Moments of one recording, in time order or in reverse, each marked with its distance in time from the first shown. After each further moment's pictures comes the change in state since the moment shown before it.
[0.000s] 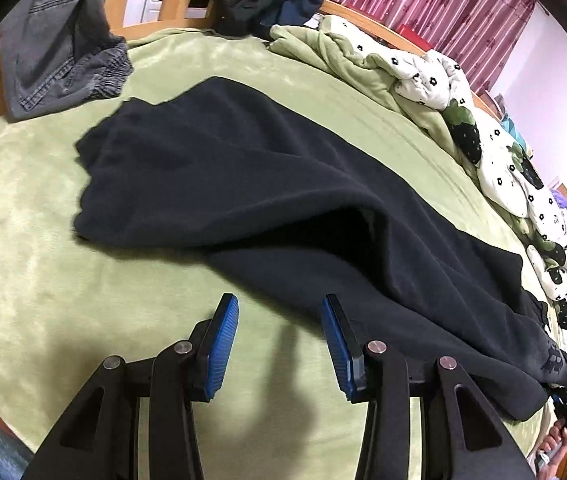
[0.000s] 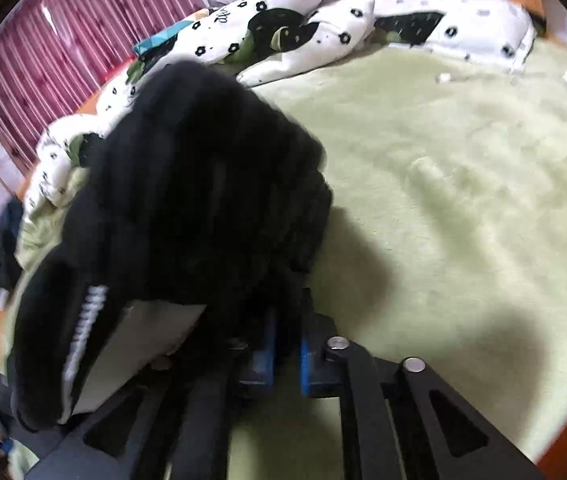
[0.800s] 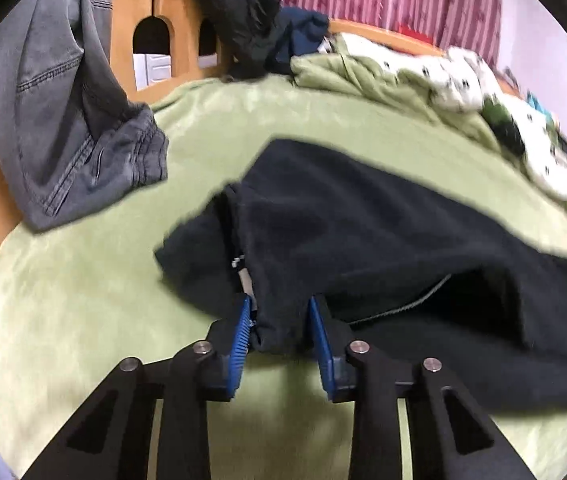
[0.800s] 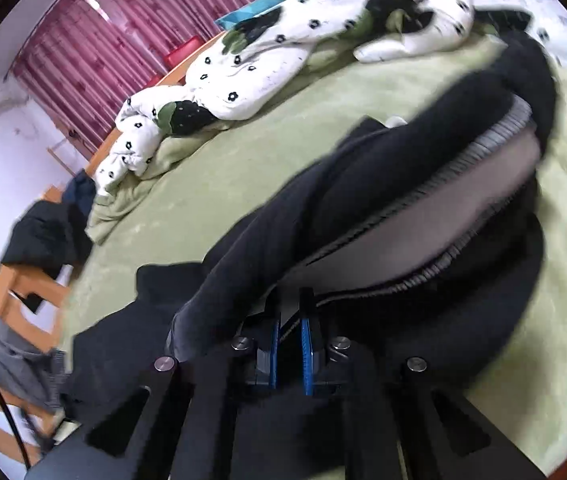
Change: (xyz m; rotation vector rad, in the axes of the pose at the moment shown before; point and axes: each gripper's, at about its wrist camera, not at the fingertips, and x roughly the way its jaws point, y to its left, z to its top) left arm 0.030 0.060 0.085 0.179 -0.138 0.172; right arm -0.018 0.150 -0.014 -0.039 0.039 0.280
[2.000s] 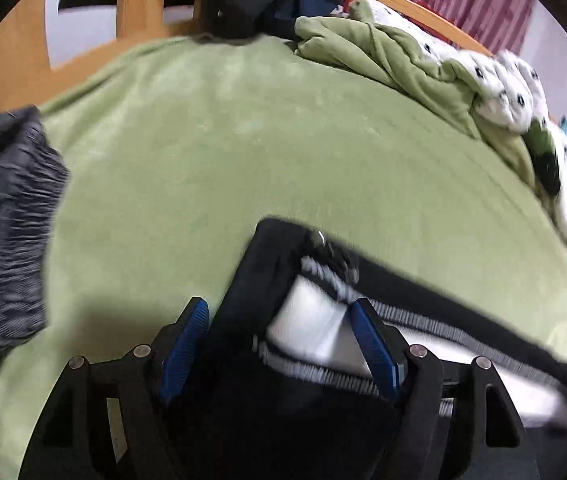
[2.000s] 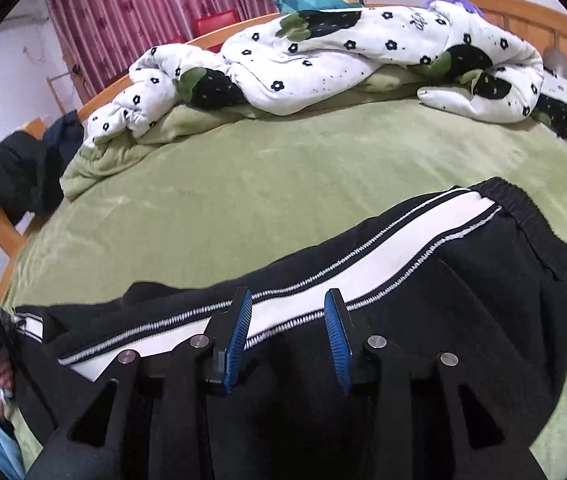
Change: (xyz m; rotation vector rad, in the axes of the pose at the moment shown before) left arm 0.179 0.007 0.129 -0.073 0.179 -0.105; right arm 0.046 0.091 0.021 -0.232 0.028 -0.146
